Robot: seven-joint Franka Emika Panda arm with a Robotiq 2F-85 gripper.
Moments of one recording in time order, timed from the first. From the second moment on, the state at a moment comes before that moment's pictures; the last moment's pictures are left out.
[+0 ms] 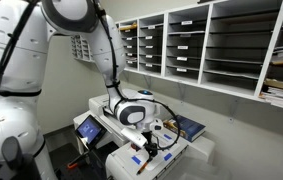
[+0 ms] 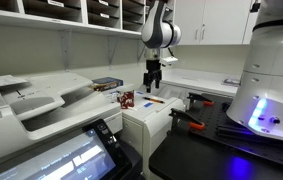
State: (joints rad) arm -0.12 0.34 -0.14 -2.58 0.06 2.90 -0.31
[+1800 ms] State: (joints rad) arm -0.07 0.49 -0.21 -2.42 -0.19 2.80 -0.21
